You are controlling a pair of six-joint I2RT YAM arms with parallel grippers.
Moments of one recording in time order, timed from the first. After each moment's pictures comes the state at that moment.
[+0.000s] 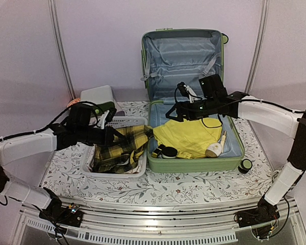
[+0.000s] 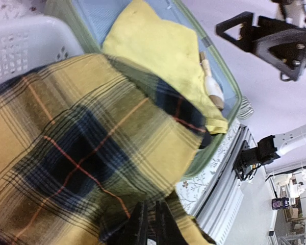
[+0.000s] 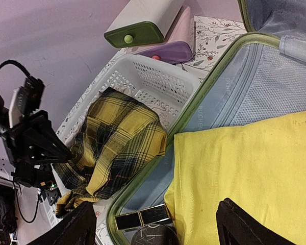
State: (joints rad) left arm -0.55 1.30 0.80 -0.11 0.51 -0.46; right arm 0.65 1.66 1.42 -0.35 -0.40 0.31
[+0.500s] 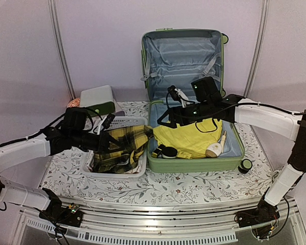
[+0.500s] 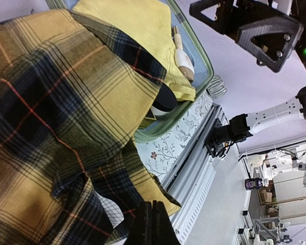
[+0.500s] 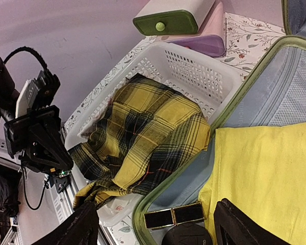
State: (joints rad) left arm -0.56 1.16 0.76 -0.21 0.66 -0.52; right arm 0.74 1.66 1.41 -0.34 -0.41 0.30
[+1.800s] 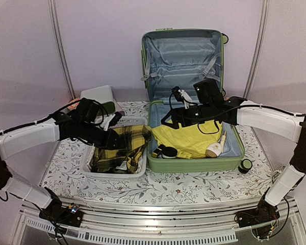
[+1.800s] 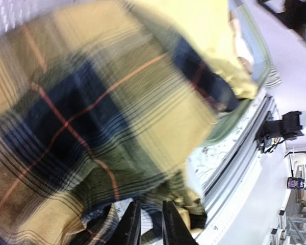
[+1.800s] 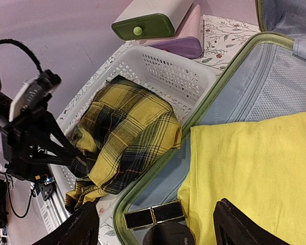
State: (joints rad) left arm -0.60 1.35 0.99 -0.51 0.45 -0.35; right arm 0.73 1.63 1.36 -0.31 -0.32 0.30
